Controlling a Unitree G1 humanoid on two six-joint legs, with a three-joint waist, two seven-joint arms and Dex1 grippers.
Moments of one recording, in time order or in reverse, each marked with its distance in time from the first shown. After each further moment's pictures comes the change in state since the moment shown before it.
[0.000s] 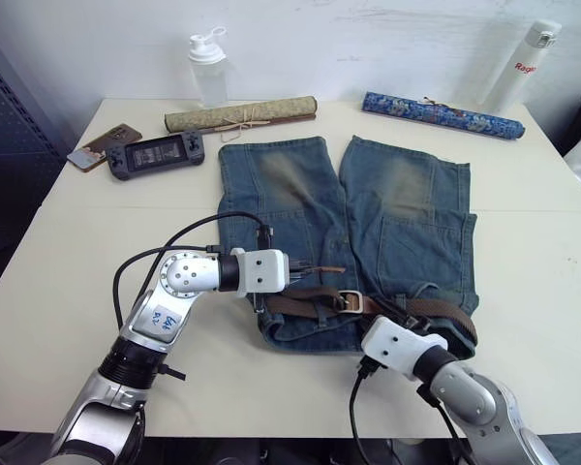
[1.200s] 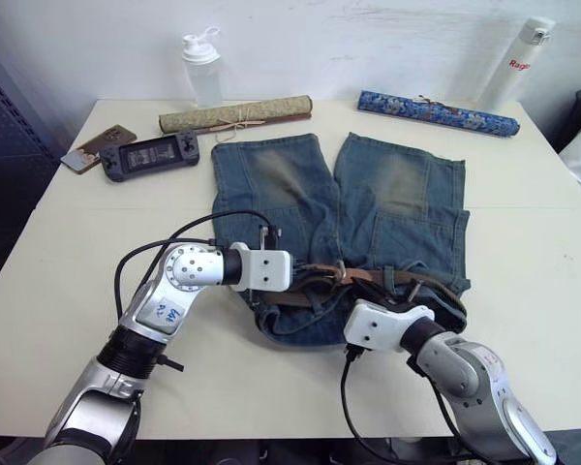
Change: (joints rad) left arm -0.060 0.048 -0.044 0.037 0.122 -0.011 0.022; right arm -0.211 0.018 0.053 0.060 -0.201 -0.097 0.095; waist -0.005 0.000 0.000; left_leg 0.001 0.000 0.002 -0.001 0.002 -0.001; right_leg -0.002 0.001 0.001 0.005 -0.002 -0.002
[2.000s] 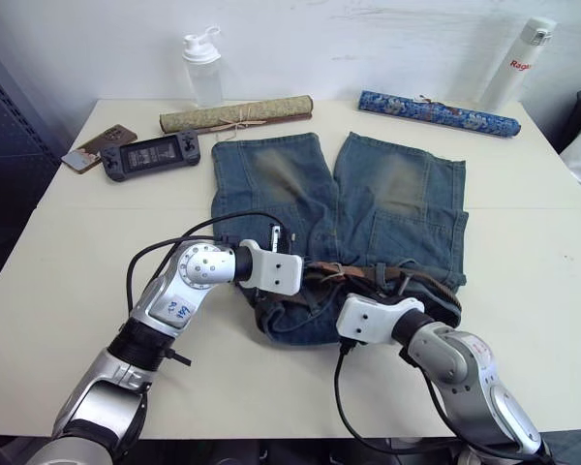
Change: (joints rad) left arm -0.066 -0.060 -0.053 0.077 0.111 -0.100 0.046; right arm -0.047 0.020 0.009 0.044 -0.011 -0.004 0.055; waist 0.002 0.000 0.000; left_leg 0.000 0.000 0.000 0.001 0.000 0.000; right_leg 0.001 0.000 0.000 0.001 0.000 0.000
